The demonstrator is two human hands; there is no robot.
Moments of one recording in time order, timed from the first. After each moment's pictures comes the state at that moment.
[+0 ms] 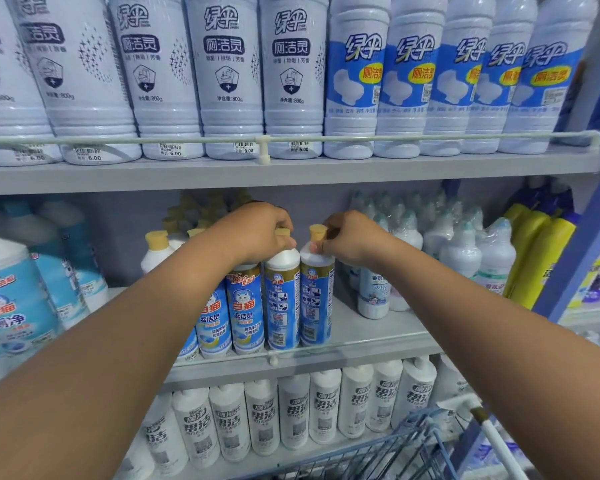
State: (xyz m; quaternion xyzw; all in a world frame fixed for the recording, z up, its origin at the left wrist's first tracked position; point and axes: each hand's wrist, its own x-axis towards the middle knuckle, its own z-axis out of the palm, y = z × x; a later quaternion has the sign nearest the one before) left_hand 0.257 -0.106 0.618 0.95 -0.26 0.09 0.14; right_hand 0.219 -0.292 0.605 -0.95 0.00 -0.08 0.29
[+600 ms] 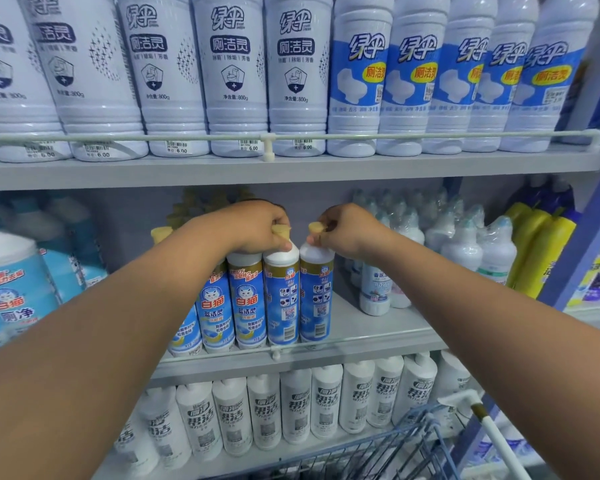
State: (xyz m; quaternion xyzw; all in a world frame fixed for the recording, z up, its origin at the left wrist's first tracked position) left_hand 0.264 -0.097 0.626 0.96 -0.27 0.03 0.08; right_hand 0.221 -0.284 0.608 -0.95 -0.01 -0.10 0.31
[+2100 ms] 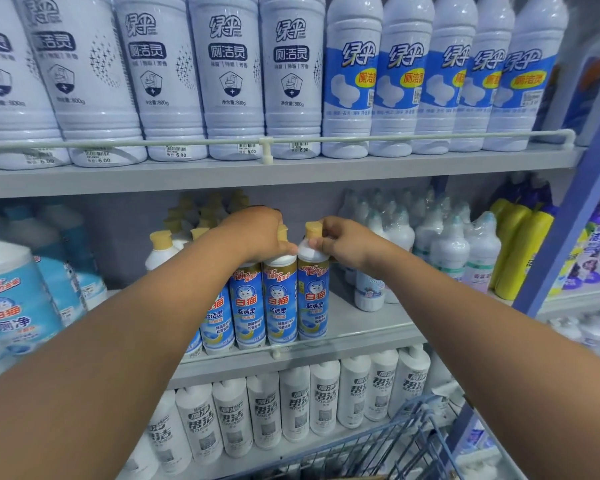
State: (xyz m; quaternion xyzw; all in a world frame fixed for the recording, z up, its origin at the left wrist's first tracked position) left_hand 0.252 -0.108 0.617 0.97 -0.23 0.09 0.04; right_hand 0.224 -0.291 0.579 -0.89 -0.02 -0.05 0.44
